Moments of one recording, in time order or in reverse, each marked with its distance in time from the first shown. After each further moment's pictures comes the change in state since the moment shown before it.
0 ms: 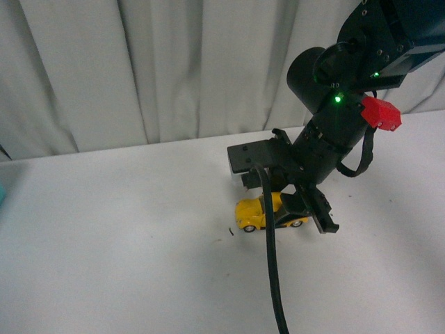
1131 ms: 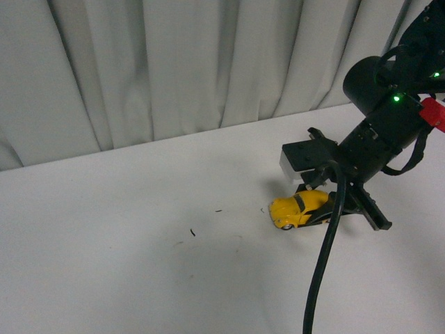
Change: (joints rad) left arm 0.000 0.000 0.000 0.000 0.000 0.000; right arm -0.318 -0.091 -0.224 0.046 -0.101 -0.263
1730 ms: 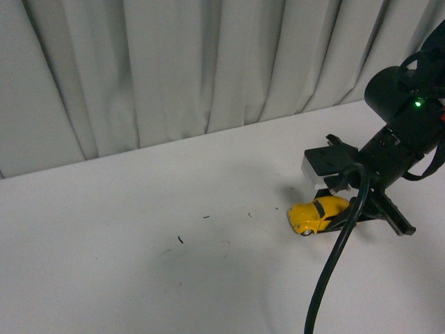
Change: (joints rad) left arm 0.000 0.000 0.000 0.000 0.000 0.000; right arm -0.133 -0.031 -0.055 -0.029 0.005 -0.072
